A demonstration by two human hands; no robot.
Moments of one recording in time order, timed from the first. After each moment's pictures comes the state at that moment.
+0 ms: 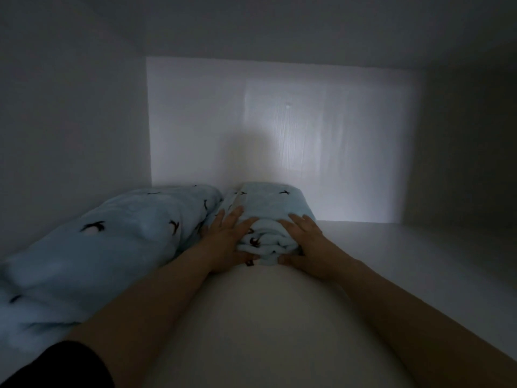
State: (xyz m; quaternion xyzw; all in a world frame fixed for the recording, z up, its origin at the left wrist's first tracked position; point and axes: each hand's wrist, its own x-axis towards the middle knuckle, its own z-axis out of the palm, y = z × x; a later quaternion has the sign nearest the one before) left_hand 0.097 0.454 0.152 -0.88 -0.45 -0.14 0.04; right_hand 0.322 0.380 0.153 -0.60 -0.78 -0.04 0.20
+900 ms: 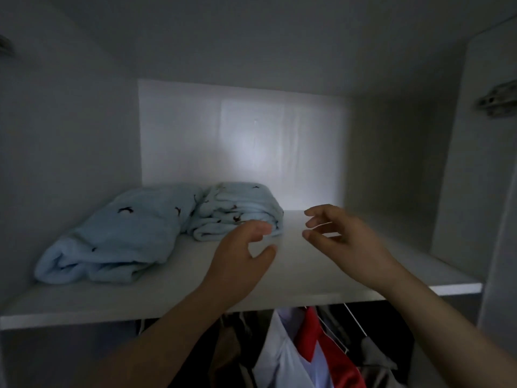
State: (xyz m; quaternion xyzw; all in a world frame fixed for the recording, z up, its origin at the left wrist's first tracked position) left_hand 0.091 0.199 0.160 -0.78 -0.29 -0.52 -0.20; right_hand 0.277 0.122 0.200 -0.55 -0.67 0.01 0.49
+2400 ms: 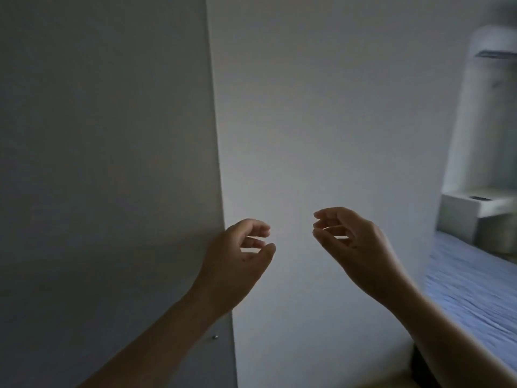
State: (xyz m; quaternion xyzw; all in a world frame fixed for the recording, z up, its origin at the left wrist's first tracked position) left_hand 0.397 -0.222 0.147 -0.75 0.36 -0.15 -0.54; right_hand 0.320 -0.419 0.155 -0.83 -0.04 -0.39 0.39
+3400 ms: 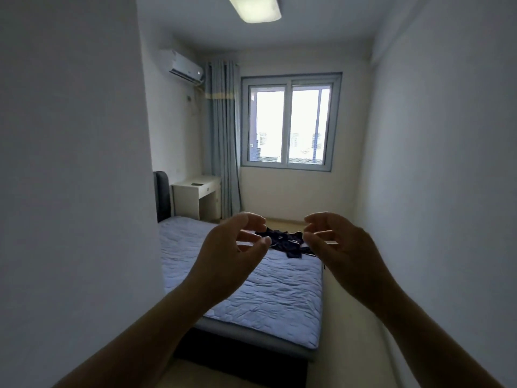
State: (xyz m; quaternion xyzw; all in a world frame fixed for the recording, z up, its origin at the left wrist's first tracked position) left_hand 0.149 -0.551 0.144 -0.45 0.74 0.11 -0.49; right_hand -0.055 -0.563 0.144 -0.75 0.42 -0.49 0.11
